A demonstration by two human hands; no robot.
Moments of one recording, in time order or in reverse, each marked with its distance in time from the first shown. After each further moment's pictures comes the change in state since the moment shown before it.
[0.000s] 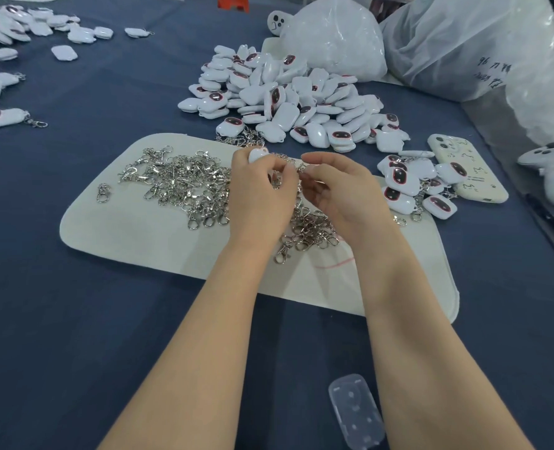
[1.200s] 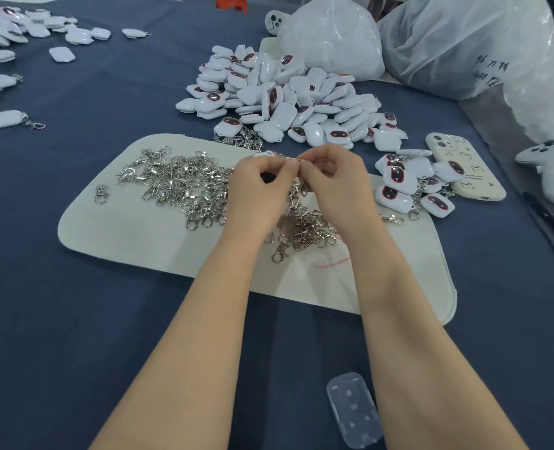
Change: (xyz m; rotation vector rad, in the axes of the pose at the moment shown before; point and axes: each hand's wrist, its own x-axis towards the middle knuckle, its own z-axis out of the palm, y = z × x) left_hand 0.004 0.008 -0.006 -0.253 -0.147 -0.144; right_hand -0.002 0.001 0.003 -0.567 0.073 -0.329
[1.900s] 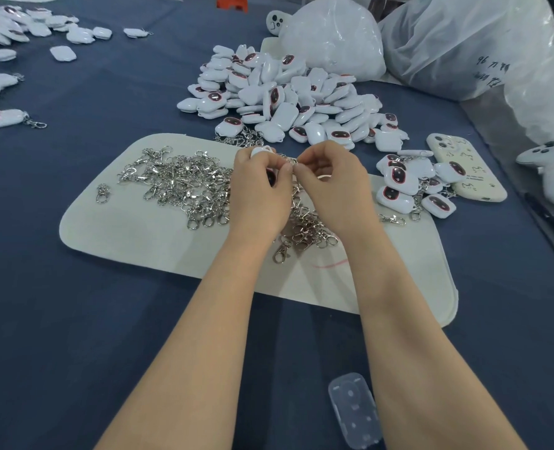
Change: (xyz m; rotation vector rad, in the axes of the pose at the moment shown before) left_hand 0.001 -0.007 0.003 0.169 0.080 0.107; right_hand 0.002 0.007 0.004 -0.111 0.049 -0.137
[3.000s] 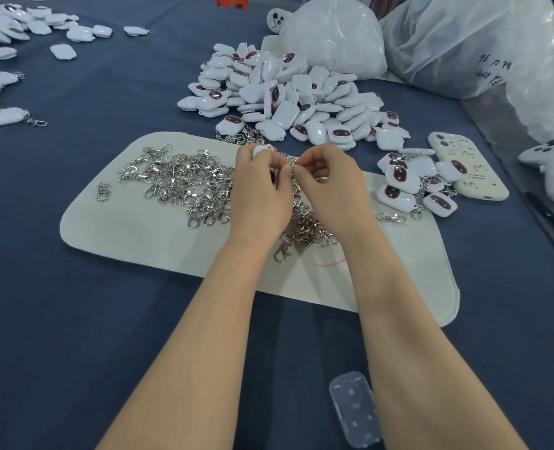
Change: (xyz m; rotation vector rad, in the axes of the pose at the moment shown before) left_hand 0.001 -0.004 0.001 0.117 0.027 0.096; right_hand -0.001 0.001 0.004 0.012 -0.030 0.020
